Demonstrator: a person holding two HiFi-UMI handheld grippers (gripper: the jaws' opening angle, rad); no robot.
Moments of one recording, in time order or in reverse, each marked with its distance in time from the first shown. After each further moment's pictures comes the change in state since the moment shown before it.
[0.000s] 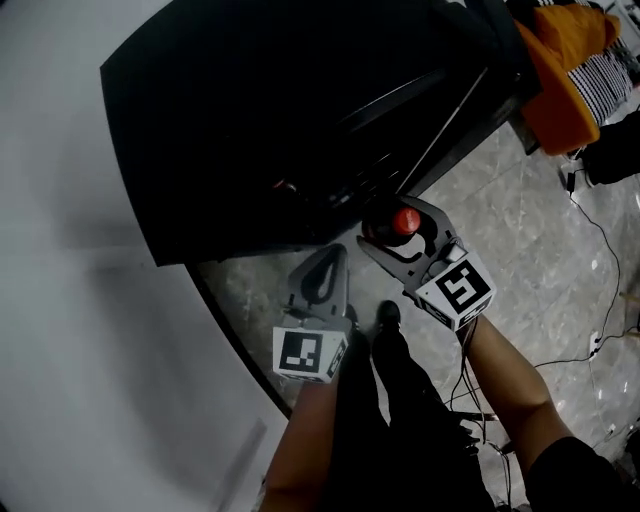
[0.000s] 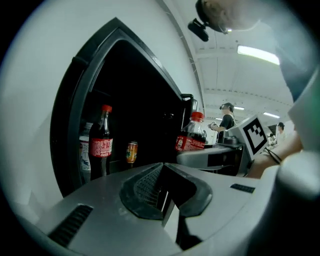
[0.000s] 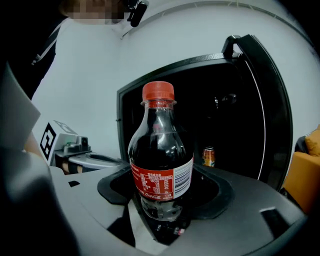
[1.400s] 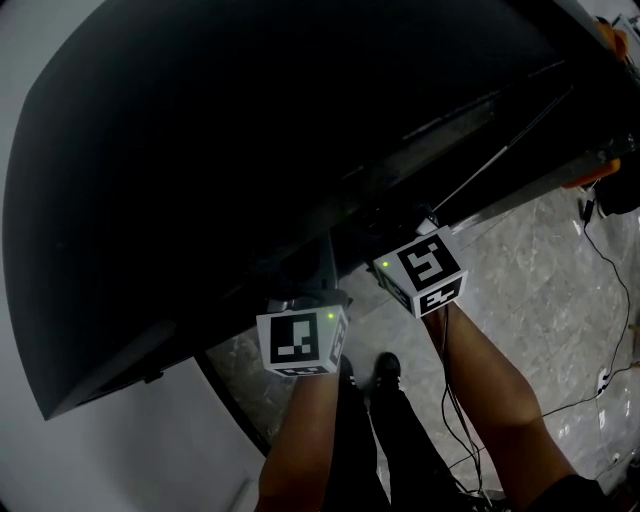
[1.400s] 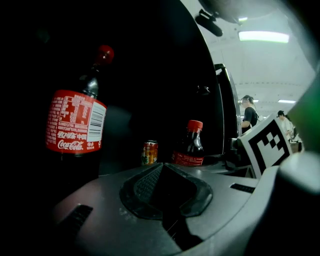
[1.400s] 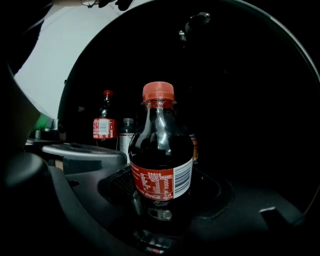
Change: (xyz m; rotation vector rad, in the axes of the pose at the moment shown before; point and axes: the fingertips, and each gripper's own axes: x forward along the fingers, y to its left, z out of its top) left arm 0.155 0.093 -0.044 0.050 -0.115 0.178; right arm 0.133 -0.131 -0.076 -0.068 -0.052 -0.150
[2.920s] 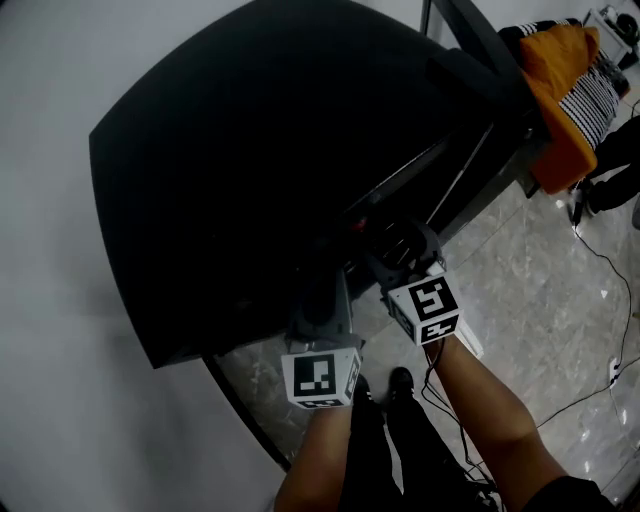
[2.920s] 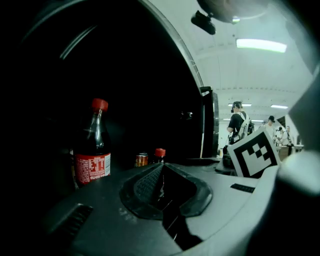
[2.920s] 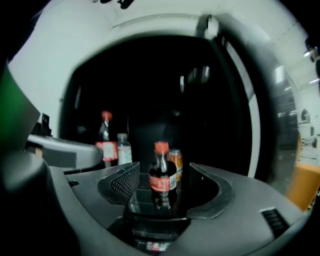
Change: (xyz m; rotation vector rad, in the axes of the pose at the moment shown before) left arm -0.076 -0.043 0.085 0.016 0.028 -0.061; right arm -0.079 0.008 0.077 0.053 -0.026 -0.199
